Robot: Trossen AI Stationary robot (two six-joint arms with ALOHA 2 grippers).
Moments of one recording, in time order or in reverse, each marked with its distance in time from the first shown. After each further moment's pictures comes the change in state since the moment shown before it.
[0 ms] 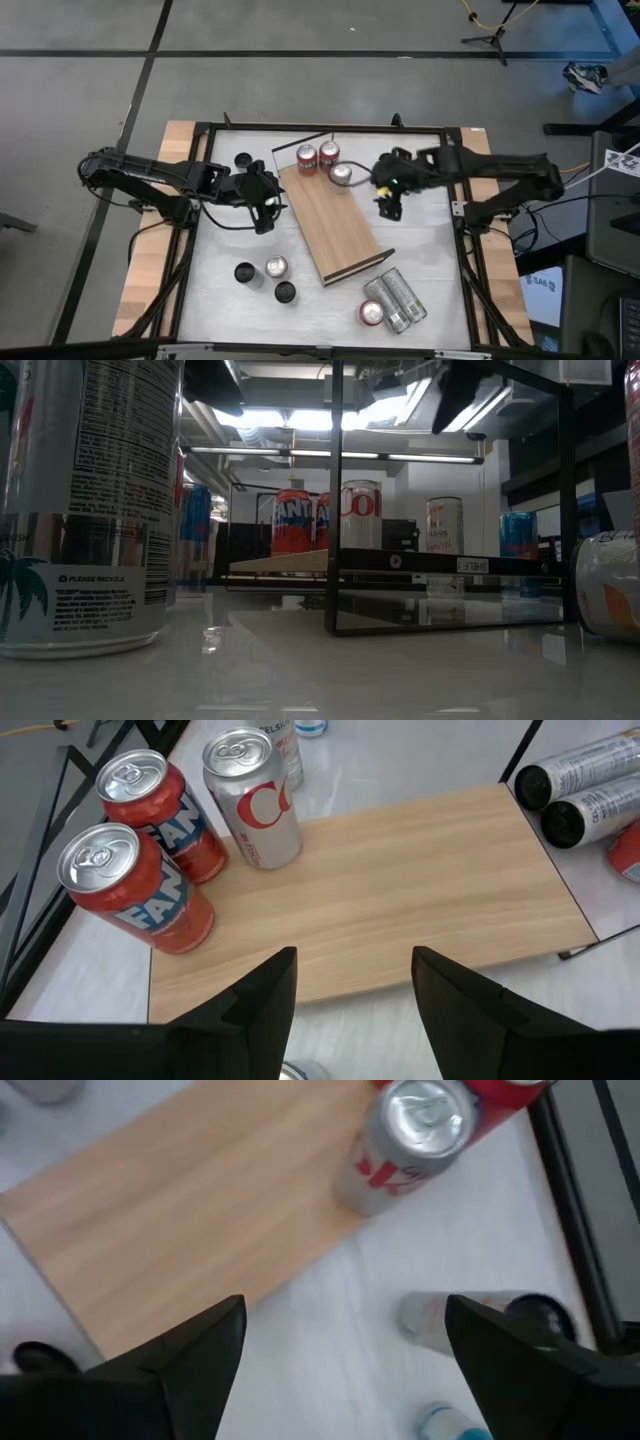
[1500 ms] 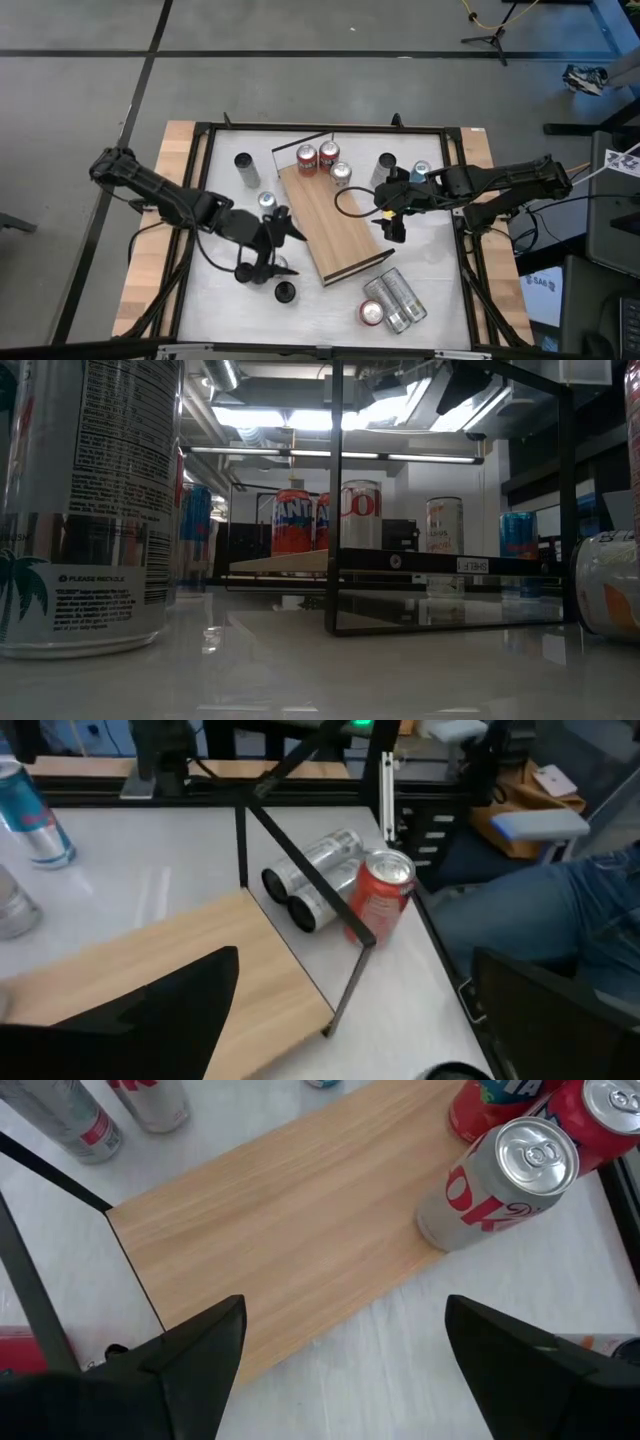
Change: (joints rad) left arm -0.271 0.117 0.001 0.430 0.188 0.010; right arm 0.177 -0.068 -0.106 0.152 0.019 0.078
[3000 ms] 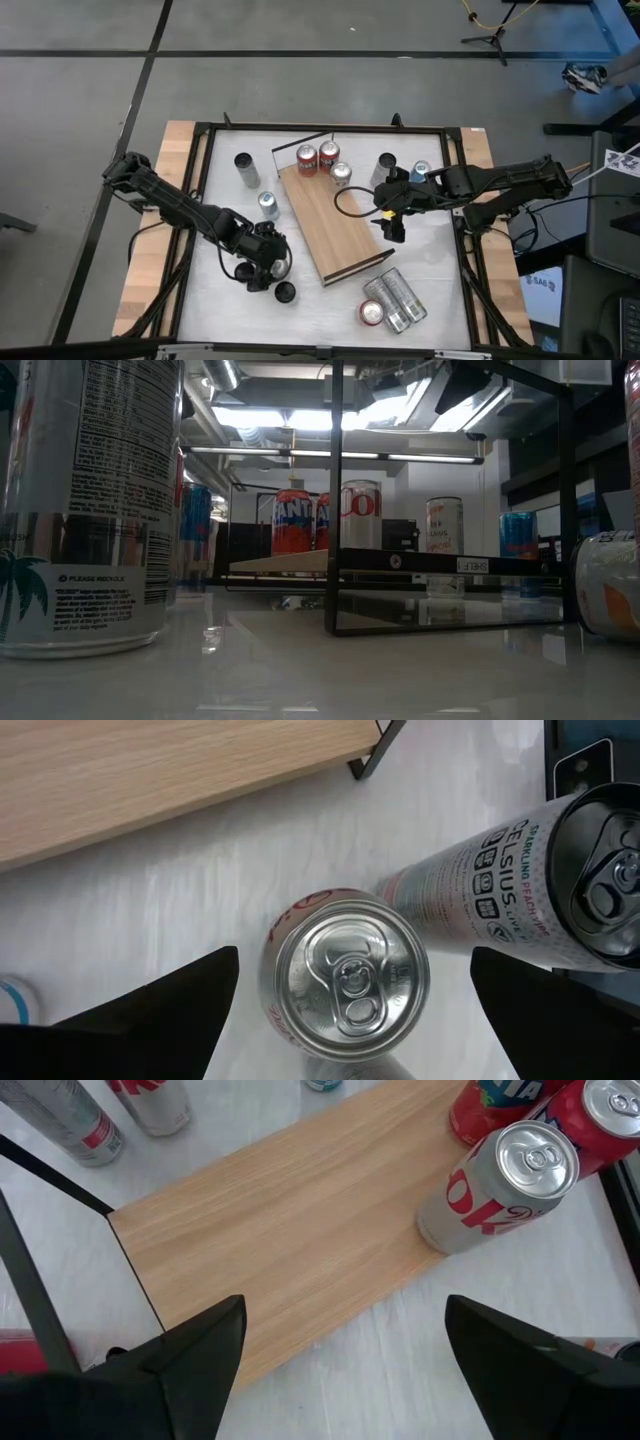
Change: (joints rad) left arm -0.039 0.157 0.000 -0.433 0.084 -0.296; right arm 0.000 0.000 0.000 0.007 0.000 0.000
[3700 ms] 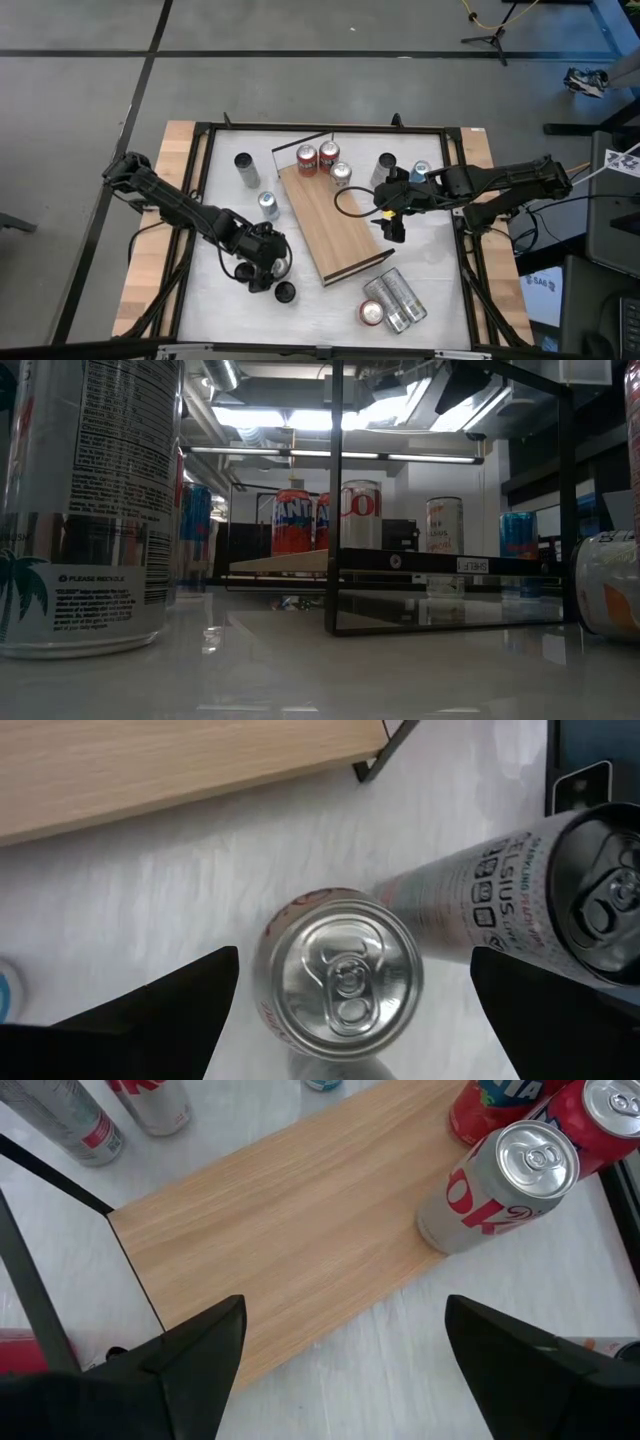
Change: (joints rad) left arm -0.008 0.000 0.000 0.003 -0.003 -0.078; right arm 0.000 0.000 0.000 0.000 0.000 0.000
